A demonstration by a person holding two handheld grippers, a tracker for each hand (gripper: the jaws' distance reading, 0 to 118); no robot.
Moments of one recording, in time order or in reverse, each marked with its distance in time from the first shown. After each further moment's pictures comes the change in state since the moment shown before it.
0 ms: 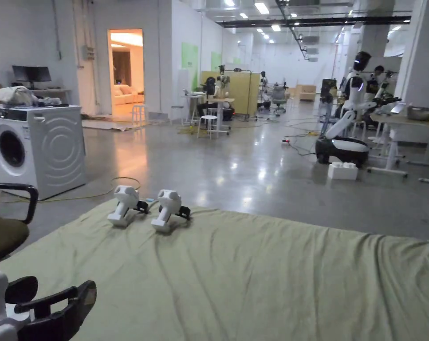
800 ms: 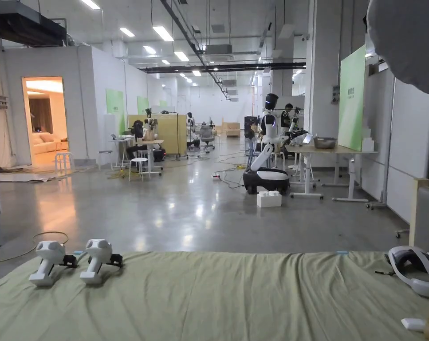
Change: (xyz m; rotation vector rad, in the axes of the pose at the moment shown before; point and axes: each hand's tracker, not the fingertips) left arm 0.157 -0.014 0.086 0.146 -0.068 -0.178; right arm -0.051 0.012 0.093 0.359 -0.147 0.289
